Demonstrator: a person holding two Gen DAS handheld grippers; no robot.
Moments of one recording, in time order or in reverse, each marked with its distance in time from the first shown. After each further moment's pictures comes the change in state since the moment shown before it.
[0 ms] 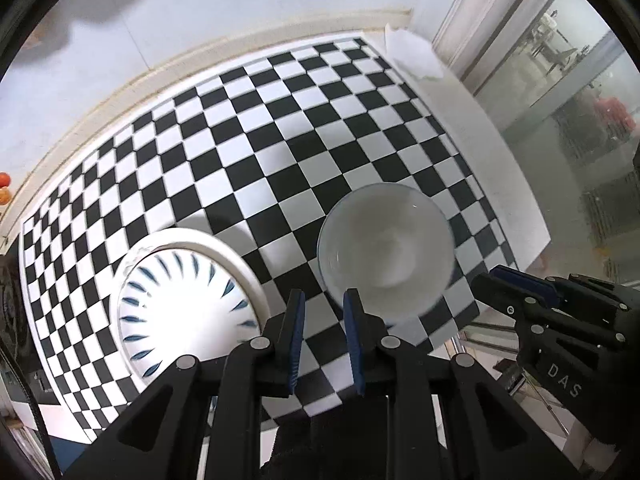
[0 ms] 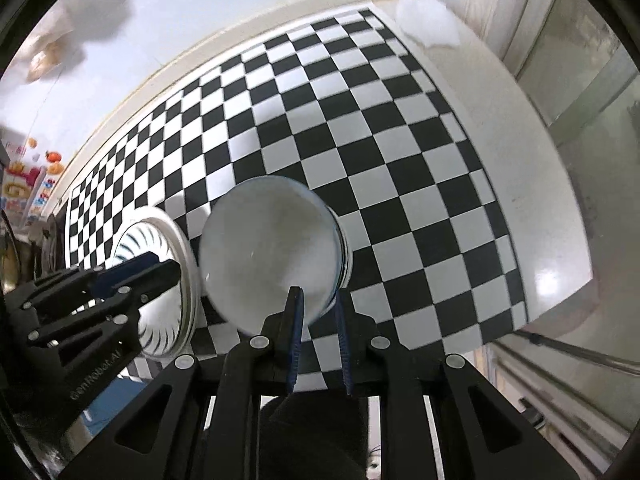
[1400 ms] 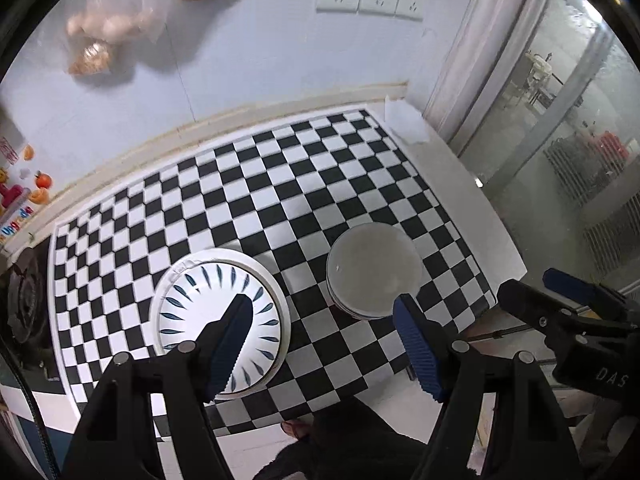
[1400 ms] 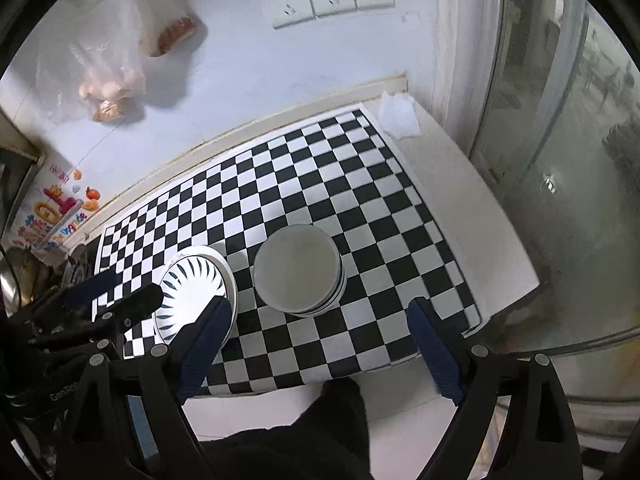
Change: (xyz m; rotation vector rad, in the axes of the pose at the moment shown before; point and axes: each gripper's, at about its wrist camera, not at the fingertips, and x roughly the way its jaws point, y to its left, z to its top) left arm -0.076 0.008 -0.031 -0.046 -0.202 0.017; right arm -0.125 0.005 -0.064 0.041 -0.280 0.009
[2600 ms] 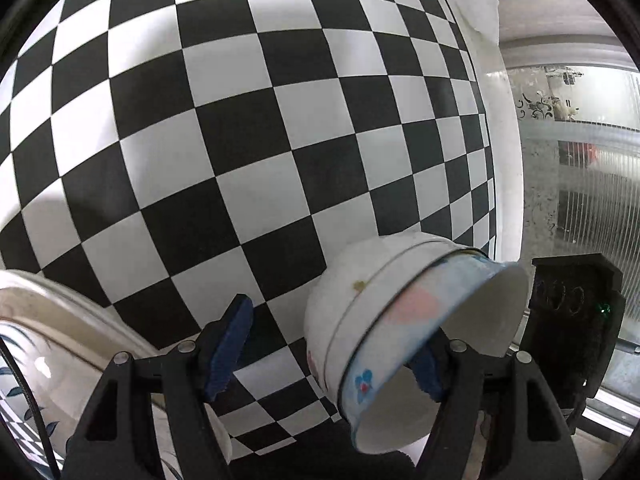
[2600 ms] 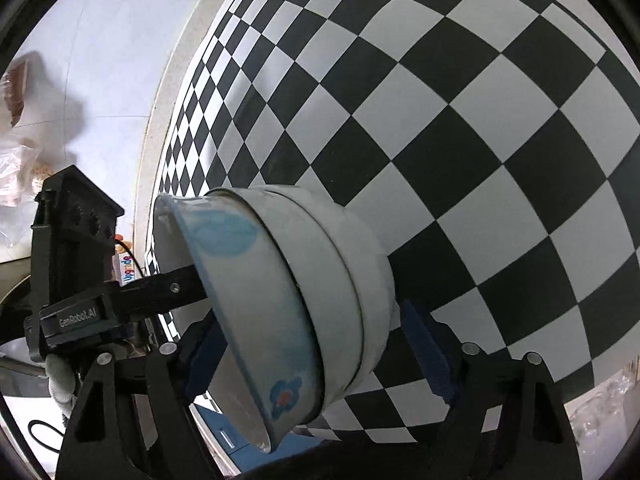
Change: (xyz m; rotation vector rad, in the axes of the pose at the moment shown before) left arm 0.258 0.039 0.042 -0.160 0.609 -0.371; right arm 0.302 -0.075 -0.024 0.418 0.399 0.427
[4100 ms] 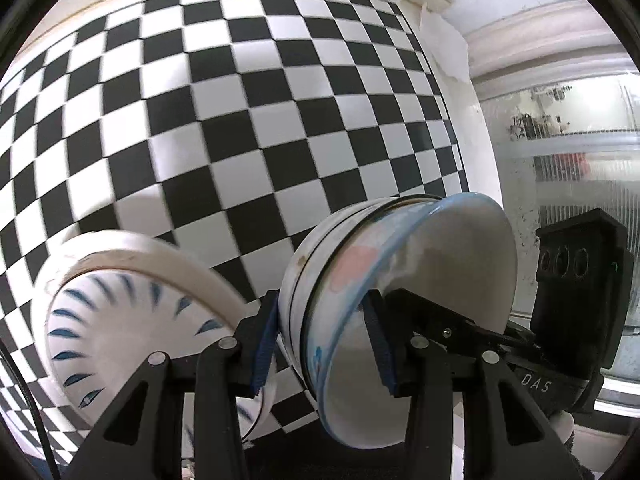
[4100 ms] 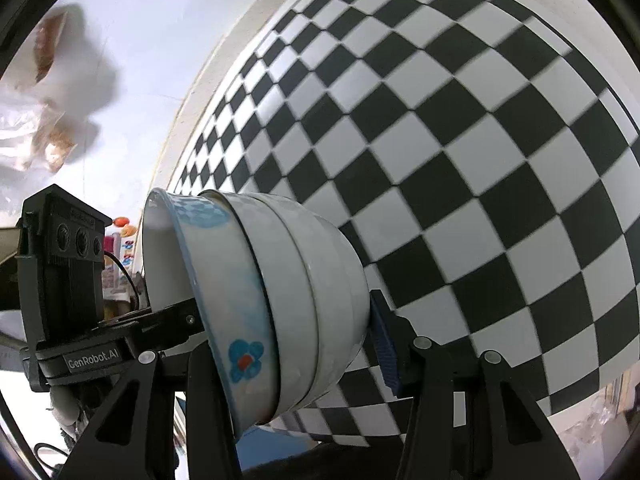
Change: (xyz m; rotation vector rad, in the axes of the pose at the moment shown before) left arm -0.082 0.014 -0.041 0.018 -0.167 0.023; right arm -0.009 0.079 -0.006 -0.167 -0.028 -0.022
